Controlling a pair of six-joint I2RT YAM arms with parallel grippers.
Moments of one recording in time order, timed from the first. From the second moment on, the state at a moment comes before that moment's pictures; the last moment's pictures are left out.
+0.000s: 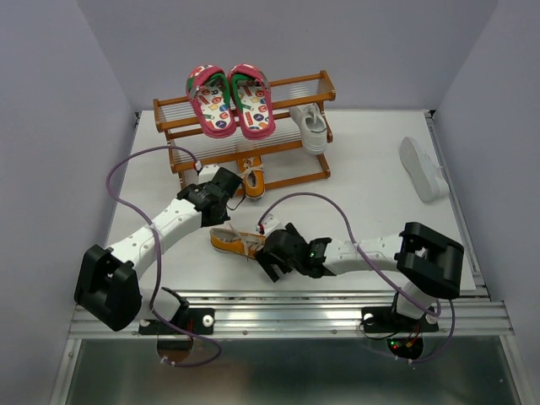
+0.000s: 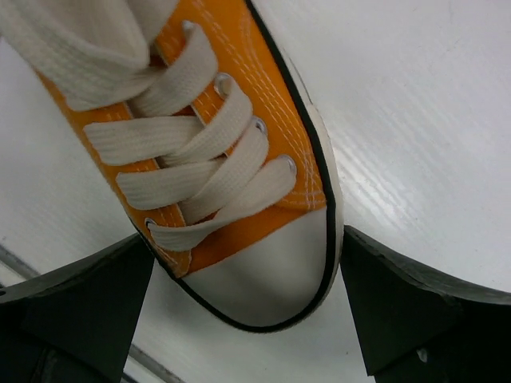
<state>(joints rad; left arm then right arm) -0.58 1.33 0.98 -0.82 -0.49 -0.69 1.19 1.63 0.84 -0.10 0.34 0.30</state>
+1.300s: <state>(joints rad) -0.83 1.51 0.98 -0.73 -0.27 -0.45 0.90 1.18 0.64 -0.15 0.64 0.70</state>
